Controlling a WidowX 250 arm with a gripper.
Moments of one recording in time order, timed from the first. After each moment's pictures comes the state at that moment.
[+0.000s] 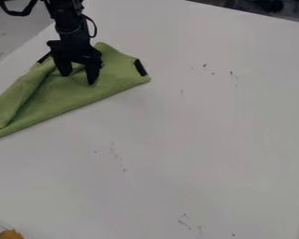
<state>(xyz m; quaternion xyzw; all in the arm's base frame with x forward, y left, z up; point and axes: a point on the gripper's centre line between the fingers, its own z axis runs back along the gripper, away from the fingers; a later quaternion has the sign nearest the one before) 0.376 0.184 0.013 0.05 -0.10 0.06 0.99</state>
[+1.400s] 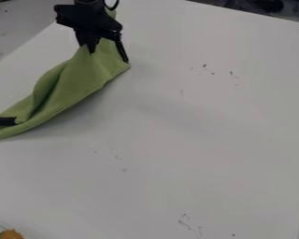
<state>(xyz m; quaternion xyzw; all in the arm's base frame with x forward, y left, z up) 0.370 0.127 0.090 0.14 -0.17 0.11 0.97</state>
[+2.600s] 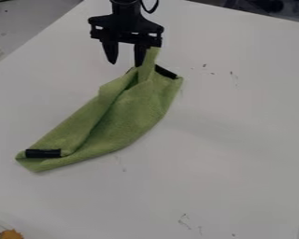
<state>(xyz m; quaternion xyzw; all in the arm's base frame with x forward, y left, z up) 0.359 0.064 0.095 0.06 -0.13 0.15 0.98</state>
